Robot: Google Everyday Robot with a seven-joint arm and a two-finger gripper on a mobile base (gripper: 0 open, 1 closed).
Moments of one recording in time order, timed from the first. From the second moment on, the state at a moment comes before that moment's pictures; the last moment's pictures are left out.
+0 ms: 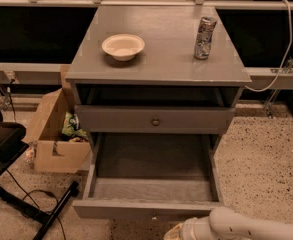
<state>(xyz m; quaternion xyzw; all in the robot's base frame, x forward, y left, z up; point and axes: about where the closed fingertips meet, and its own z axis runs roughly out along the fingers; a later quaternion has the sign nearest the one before) 0.371 -0.092 0.303 -0.46 0.81 0.30 0.21</state>
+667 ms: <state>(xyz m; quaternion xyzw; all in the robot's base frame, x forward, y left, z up) 0.401 -0.061 0.259 -0.46 0.79 0.34 0.23</state>
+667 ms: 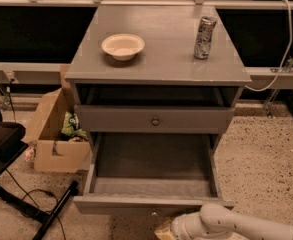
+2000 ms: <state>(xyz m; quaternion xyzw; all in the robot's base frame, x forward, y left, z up) 0.473 -0.032 0.276 -0.49 0.76 0.35 0.24</state>
